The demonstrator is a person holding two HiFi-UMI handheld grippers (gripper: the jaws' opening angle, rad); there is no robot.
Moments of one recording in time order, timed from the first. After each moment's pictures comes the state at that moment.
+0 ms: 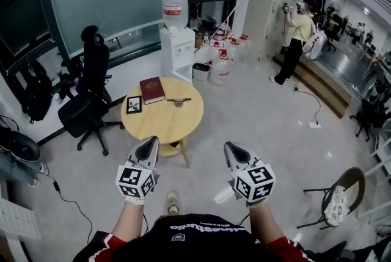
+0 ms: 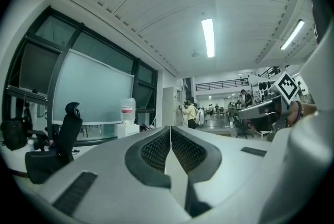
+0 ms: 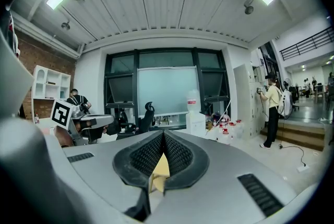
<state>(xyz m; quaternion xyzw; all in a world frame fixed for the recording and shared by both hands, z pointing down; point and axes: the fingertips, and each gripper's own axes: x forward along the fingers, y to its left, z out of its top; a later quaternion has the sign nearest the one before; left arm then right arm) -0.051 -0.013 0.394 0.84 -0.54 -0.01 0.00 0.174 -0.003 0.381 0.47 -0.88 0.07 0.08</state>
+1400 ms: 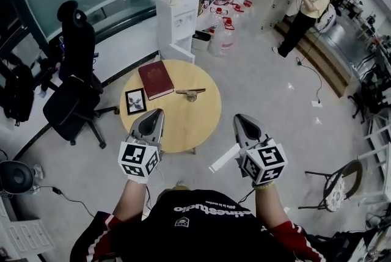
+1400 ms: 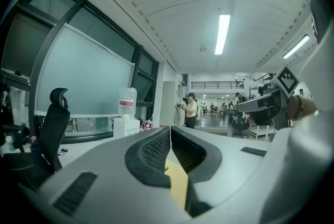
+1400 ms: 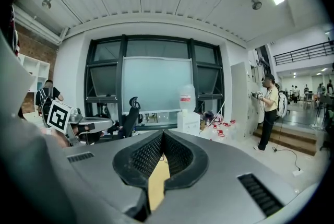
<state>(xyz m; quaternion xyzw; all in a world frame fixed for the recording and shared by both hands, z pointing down) -0.175 -0.288 0.433 0.87 -0.49 0.00 0.04 0.041 -0.258 0.391 0.52 -0.84 0.07 0.11</state>
